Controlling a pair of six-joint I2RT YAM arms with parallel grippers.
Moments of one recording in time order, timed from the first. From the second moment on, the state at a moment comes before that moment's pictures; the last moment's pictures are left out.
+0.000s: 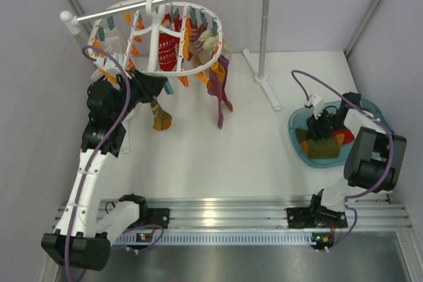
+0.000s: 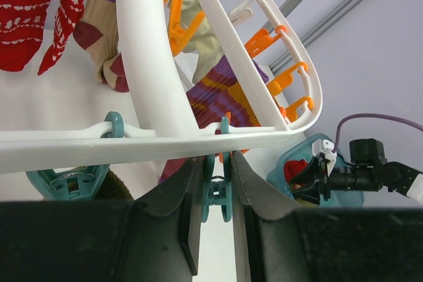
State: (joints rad) left arm -0.11 0.95 1.07 -0.13 0.36 -0.61; right arm -0.31 1.59 0.95 -0.62 -0.62 -1.03
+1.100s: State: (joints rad) left arm -0.11 0.95 1.06 -0.13 0.36 -0.61; right arm -0.39 1.43 1.21 -0.78 -0.71 -0.95
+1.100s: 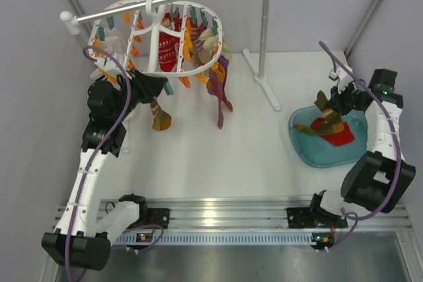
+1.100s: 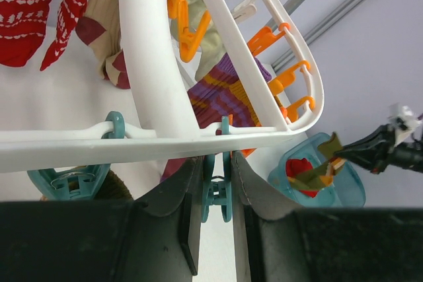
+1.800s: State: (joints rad) left arm -0.11 0.95 1.06 -0.11 0.38 -0.63; right arm 0.35 1.17 1.22 -0.14 -0.83 0.23
